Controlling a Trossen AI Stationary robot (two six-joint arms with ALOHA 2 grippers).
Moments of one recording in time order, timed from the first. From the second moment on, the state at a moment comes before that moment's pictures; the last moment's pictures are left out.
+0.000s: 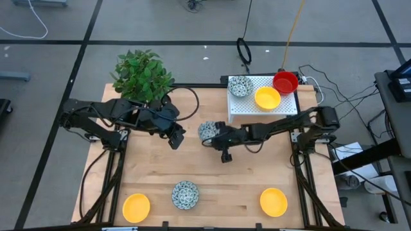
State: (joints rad) left arm -0.15 1.39 1.60 -1.04 -0.24 -0.78; right arm 0.05 1.67 0.98 -0.02 0.06 -0.25
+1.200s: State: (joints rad) left arm -0.15 1.40 1.60 -0.91 -0.25 -0.70; right arm -0.36 1.25 0.97 -0.23 0.38 -0.04
